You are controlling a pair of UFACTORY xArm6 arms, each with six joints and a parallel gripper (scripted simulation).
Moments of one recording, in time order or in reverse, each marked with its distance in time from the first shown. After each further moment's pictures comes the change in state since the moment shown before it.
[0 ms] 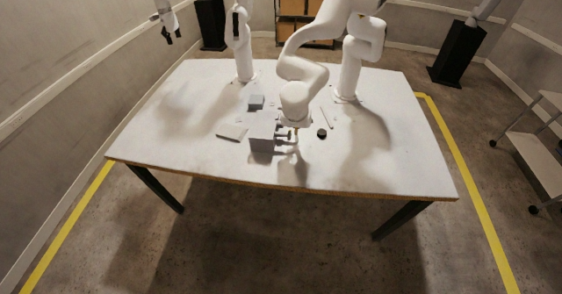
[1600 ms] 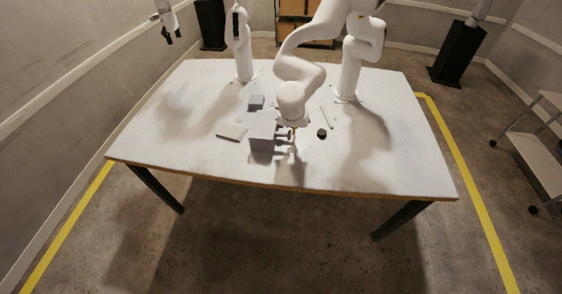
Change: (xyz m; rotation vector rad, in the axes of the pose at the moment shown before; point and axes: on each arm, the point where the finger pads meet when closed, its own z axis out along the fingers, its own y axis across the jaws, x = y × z) left arm 0.000 -0.009 0.000 0.000 0.000 0.000; right arm 0.000 0.000 0.000 0.000 0.000 0.000
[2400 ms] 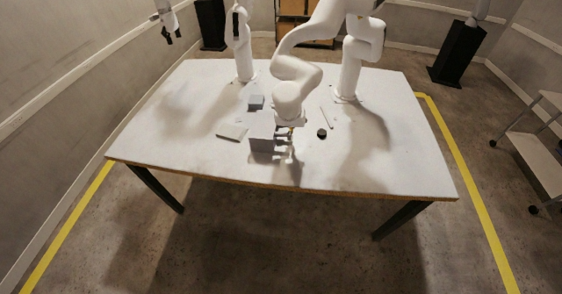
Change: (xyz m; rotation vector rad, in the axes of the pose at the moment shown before) left arm 0.000 -0.010 0.000 0.000 0.000 0.000; right arm 0.000 0.000 0.000 0.000 0.000 0.000
